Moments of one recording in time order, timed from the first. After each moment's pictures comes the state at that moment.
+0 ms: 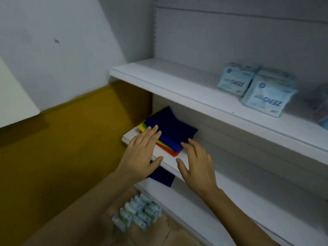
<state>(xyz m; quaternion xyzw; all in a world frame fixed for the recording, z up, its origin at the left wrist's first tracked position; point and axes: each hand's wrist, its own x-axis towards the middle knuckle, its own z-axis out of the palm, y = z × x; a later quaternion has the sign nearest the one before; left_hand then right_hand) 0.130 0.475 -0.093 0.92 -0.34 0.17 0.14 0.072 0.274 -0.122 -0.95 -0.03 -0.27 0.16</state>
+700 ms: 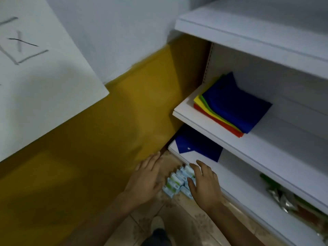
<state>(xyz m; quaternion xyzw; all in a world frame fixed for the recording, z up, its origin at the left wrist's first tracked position) 0.174 0.717 -0.238 0.96 -0.24 -0.08 0.07 0.135 0.500 -0.278 -0.98 0.00 -0.04 0.18</state>
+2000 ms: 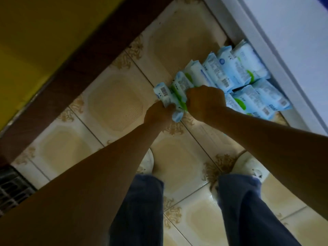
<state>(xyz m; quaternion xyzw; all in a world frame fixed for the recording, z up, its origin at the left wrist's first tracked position) 0.231 0.661 -0.925 0.79 0.30 -0.39 0.36 0.279 0.527 -0.902 -0.93 -0.17 0.33 0.02</state>
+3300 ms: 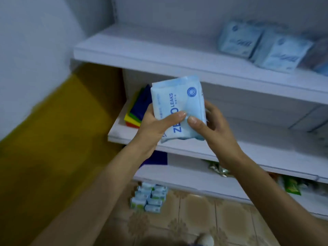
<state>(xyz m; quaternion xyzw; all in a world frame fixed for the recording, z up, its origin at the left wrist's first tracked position) 0.255 0.536 -0.062 0.53 -0.24 -0.32 0.75 0.141 0.416 -0.047 -0.72 0.17 -0.21 0.64</state>
